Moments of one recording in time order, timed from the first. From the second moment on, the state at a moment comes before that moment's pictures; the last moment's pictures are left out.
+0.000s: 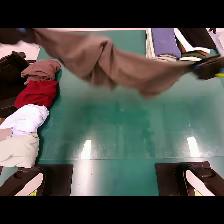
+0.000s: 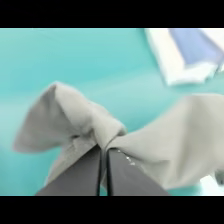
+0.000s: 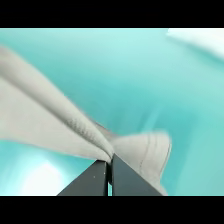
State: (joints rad) left arm -0.02 -0.90 1.60 1.08 -0.97 -1.35; right arm -0.03 -0.80 1.37 -1.25 1.21 1.32
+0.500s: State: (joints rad) left arm -0.02 -0.75 1.86 1.06 -1.01 -1.33; right arm -0.29 -0.69 1.73 -1.24 1.36 1.32
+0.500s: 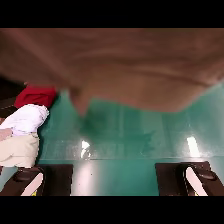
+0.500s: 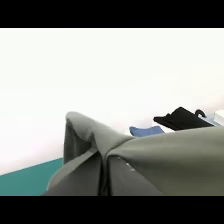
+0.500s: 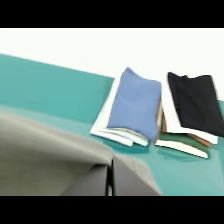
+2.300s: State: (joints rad) left arm 0.11 -1.12 0.60 0.86 -0.94 -1.29; right arm -0.07 -1.10 1.13 -1.10 1.34 1.40
